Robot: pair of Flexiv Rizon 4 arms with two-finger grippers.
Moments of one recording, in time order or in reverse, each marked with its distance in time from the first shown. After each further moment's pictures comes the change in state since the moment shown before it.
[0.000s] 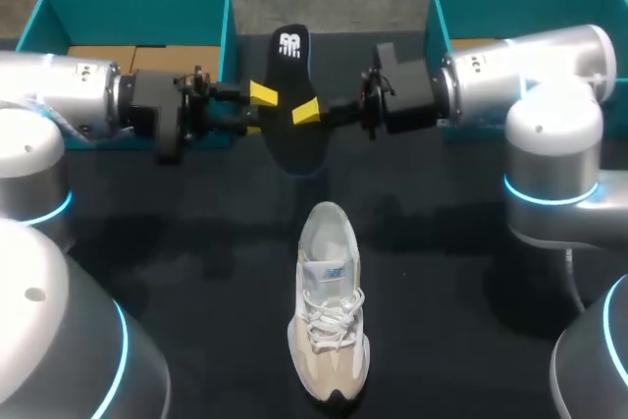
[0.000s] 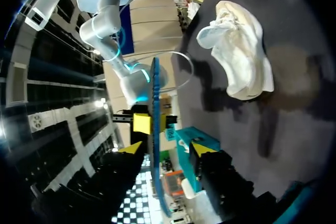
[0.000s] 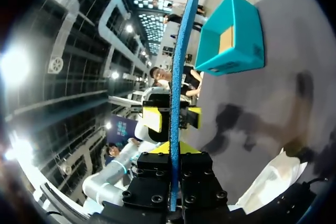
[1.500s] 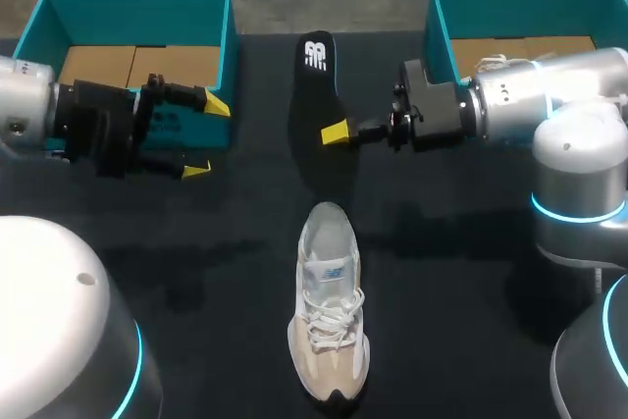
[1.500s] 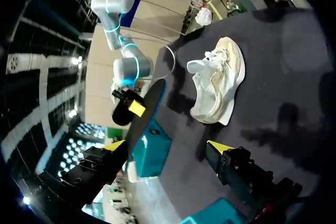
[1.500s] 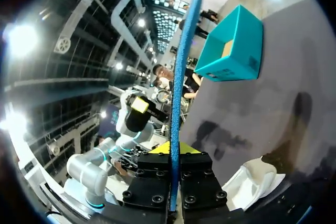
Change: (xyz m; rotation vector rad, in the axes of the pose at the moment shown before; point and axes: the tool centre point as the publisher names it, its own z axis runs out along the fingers) left arm 0.020 -0.038 -0.069 -0.135 0.277 -0.417; right arm -0.035 -0.017 -0.031 -0.012 -0.020 -0.168
